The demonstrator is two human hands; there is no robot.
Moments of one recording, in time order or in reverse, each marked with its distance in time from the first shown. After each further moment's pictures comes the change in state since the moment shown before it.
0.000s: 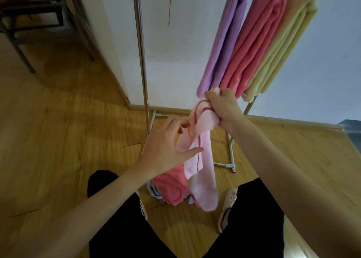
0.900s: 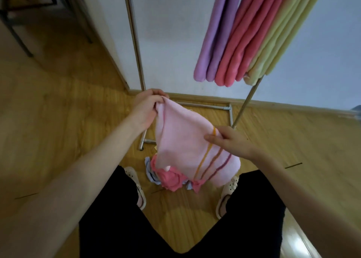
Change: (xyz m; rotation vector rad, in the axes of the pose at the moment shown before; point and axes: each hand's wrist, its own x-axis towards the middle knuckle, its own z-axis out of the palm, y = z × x) left_hand 0.068 -0.067 0.033 -1.026 0.220 -0.865; right_hand -0.007 0.124 -0.084 -0.573 -0.625 -0.107
